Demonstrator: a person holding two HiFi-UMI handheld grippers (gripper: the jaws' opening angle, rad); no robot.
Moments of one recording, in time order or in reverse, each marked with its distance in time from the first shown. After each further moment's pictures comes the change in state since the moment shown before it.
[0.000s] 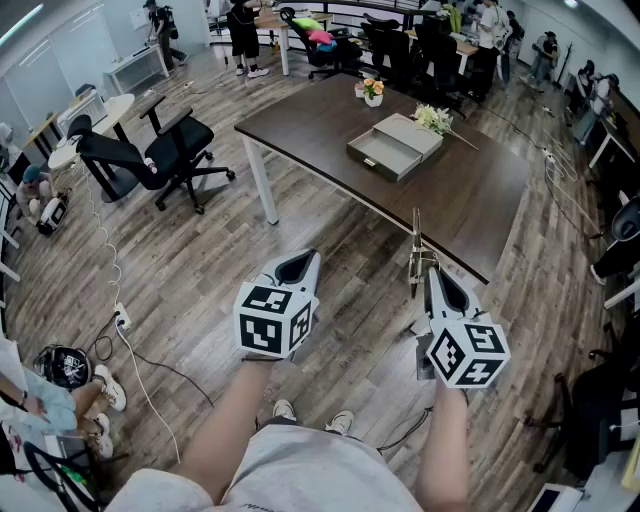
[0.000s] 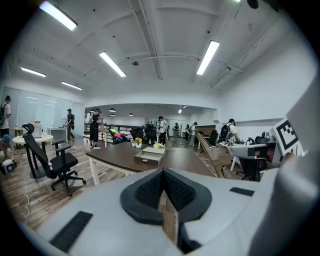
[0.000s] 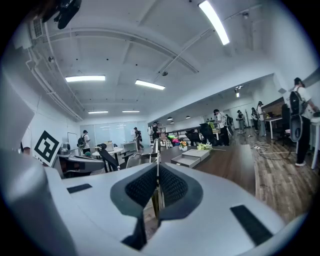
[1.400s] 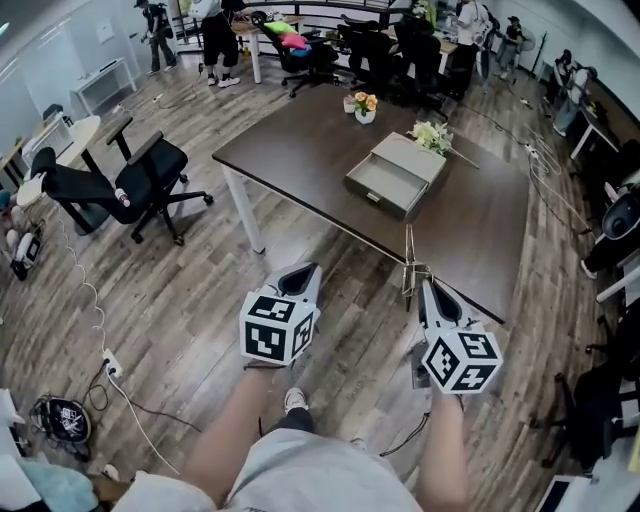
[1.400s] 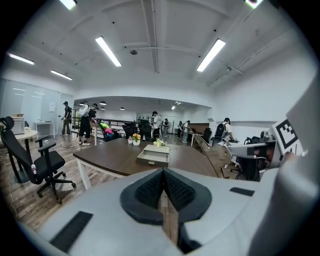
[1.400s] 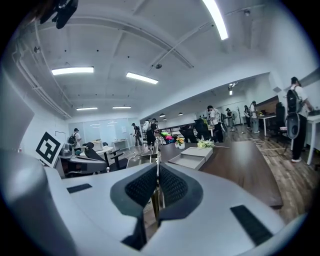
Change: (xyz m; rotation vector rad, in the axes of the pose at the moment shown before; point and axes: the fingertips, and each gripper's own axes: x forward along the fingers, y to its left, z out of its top) left arm 0.128 0.123 0.017 0.004 0.057 -0.131; right arm 0.161 0.008 -0.005 0.031 0.039 -0.103
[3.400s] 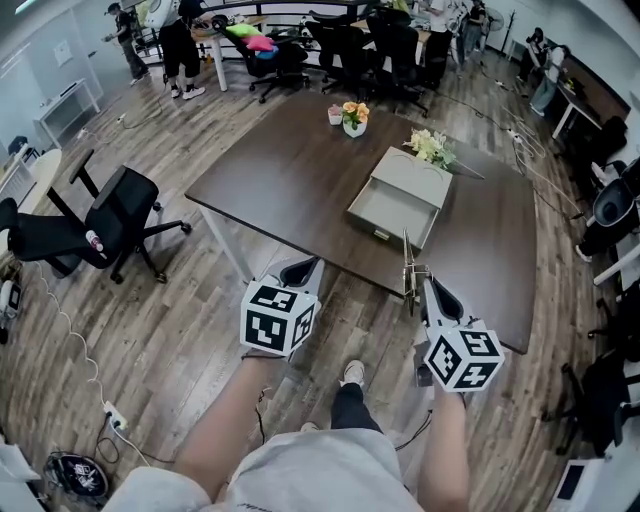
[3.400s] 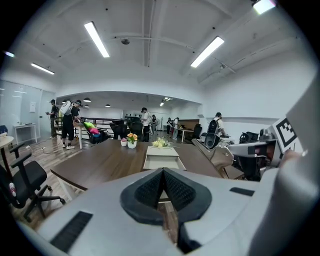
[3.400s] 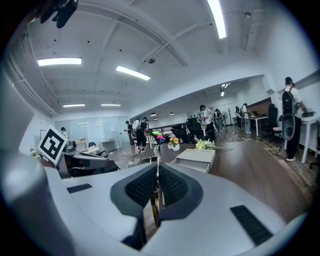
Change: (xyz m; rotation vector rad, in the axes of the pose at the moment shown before) left arm 0.151 0.119 0.047 0.078 0.047 -0.148; right arm 0.166 -0.019 0.014 0.017 0.008 -0.116
